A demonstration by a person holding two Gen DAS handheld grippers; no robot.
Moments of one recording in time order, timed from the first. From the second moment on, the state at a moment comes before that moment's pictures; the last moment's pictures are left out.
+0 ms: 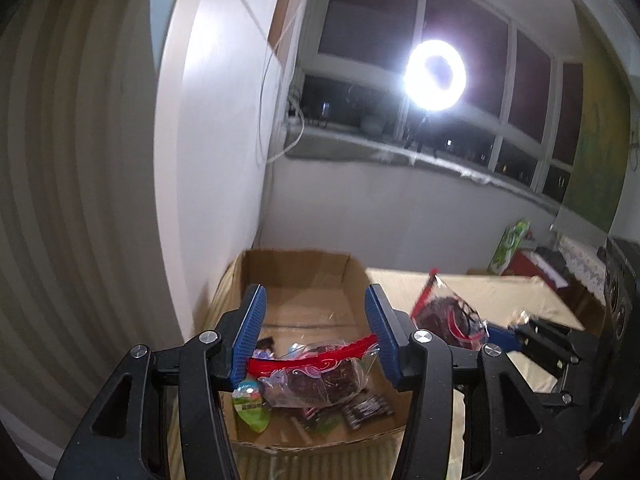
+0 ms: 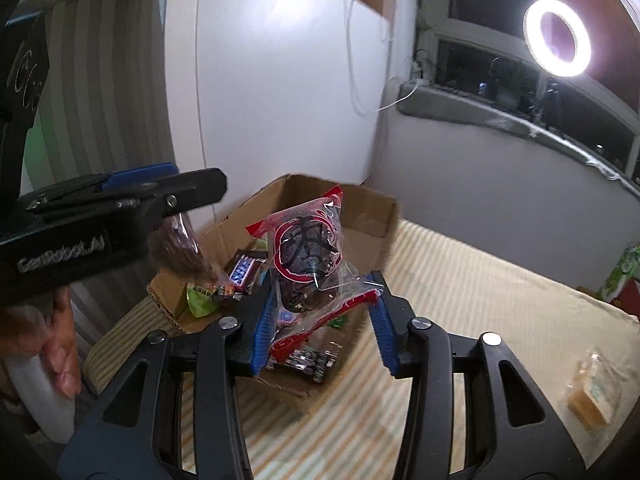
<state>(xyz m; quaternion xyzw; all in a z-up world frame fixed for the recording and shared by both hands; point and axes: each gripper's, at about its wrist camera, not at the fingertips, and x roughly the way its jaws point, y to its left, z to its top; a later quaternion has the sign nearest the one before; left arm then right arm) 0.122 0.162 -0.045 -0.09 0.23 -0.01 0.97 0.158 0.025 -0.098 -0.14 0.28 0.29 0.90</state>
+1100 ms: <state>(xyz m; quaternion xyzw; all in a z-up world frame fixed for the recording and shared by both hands) 0.056 0.150 -0.035 -0.03 0.21 0.10 0.97 0.096 -0.022 -0.114 -0.12 0.28 0.22 0.93</state>
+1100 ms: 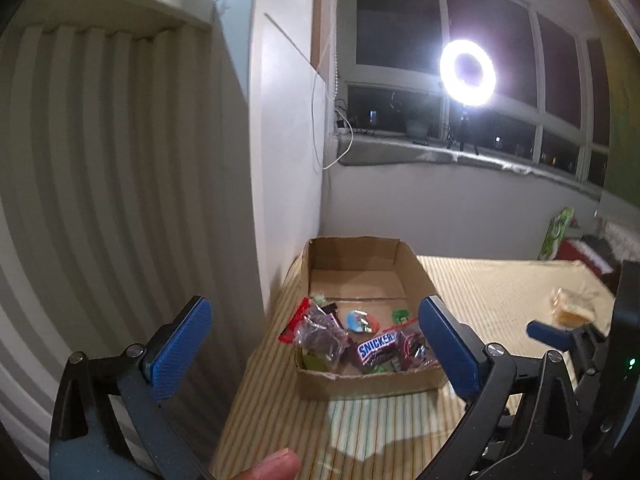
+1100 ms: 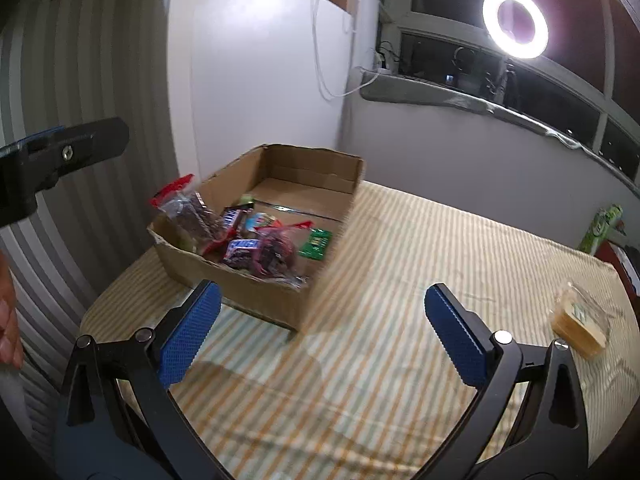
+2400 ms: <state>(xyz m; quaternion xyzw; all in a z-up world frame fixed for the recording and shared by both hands) 0.067 -0.108 -0.022 0.08 0.20 -0.10 0.97 0.077 -0.316 -0.089 -0.01 0.27 -0.03 0.96</state>
